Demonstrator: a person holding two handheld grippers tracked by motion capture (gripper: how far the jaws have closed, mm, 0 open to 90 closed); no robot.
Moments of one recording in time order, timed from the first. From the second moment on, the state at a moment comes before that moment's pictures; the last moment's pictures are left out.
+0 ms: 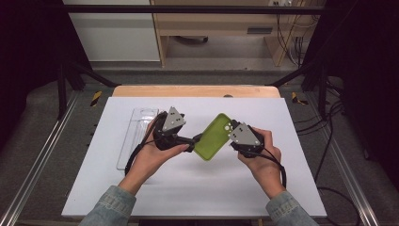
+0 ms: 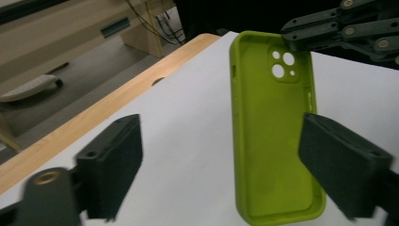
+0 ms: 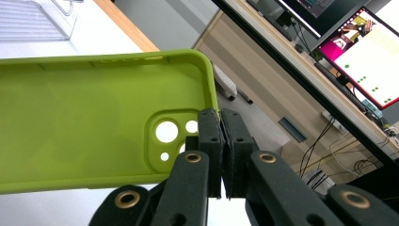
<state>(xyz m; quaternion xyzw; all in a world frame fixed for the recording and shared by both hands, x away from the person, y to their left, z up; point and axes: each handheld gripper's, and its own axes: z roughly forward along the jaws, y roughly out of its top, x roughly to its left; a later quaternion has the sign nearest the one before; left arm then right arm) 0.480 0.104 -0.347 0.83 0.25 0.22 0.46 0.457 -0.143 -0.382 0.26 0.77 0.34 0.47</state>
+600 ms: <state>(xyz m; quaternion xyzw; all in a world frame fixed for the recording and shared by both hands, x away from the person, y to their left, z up) 0.498 0.073 -0.354 0.85 0.24 0.18 0.44 0.454 -0.140 -0.385 0.25 0.77 0.35 0.47</state>
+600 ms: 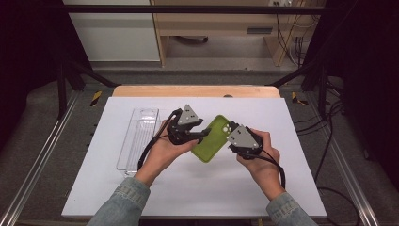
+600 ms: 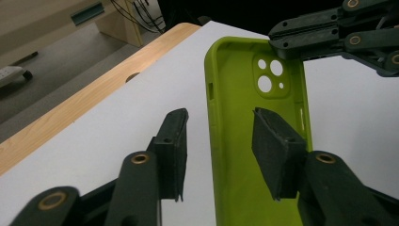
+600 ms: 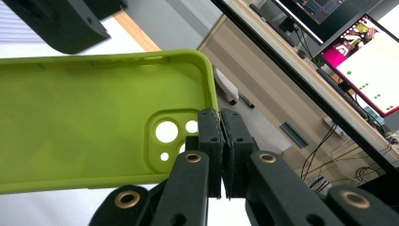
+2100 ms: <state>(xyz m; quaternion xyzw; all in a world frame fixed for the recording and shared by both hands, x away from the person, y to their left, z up) 0.508 0.068 -0.348 0.86 0.26 0.15 0.42 0.442 -0.126 -0.379 0.21 0.77 0.35 0.49</state>
